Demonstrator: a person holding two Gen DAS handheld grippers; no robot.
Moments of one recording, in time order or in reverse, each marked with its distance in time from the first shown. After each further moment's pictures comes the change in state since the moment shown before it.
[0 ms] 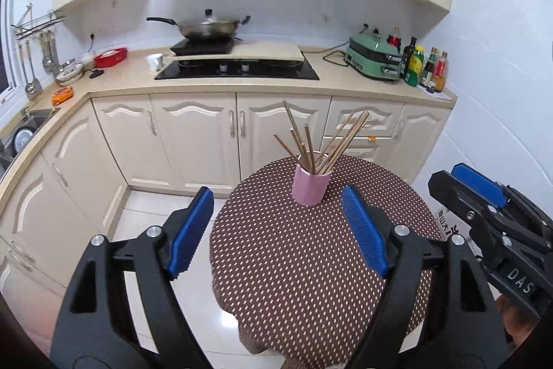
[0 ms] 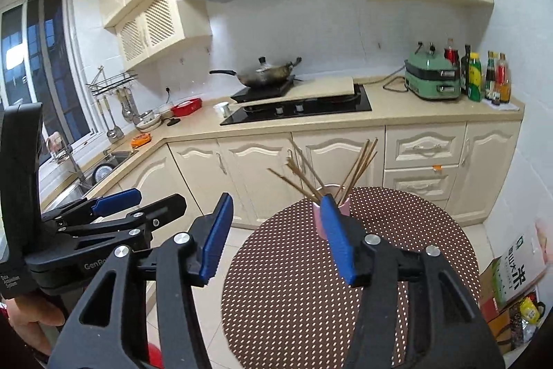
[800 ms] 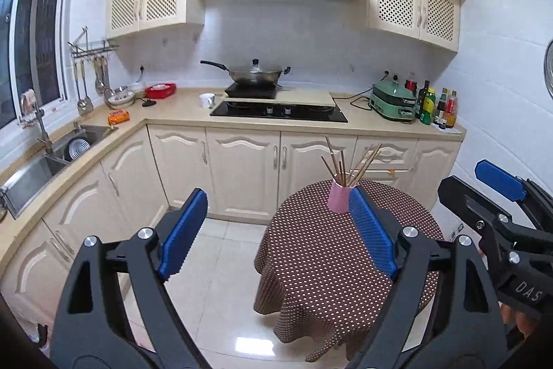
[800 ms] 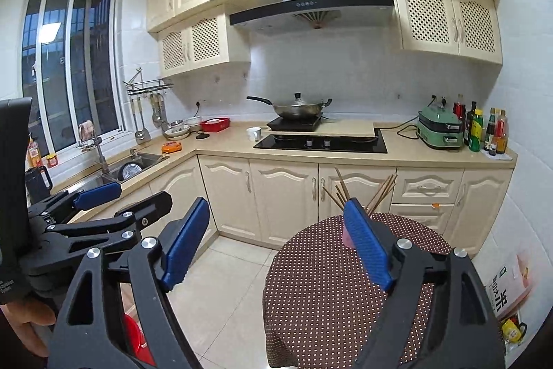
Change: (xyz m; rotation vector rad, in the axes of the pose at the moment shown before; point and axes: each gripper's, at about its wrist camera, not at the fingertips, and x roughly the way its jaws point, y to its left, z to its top) left arm -0.185 0.046 -0.047 -0.028 -0.196 0.129; right arm -0.120 0.110 -0.016 -0.139 -0.123 0.026
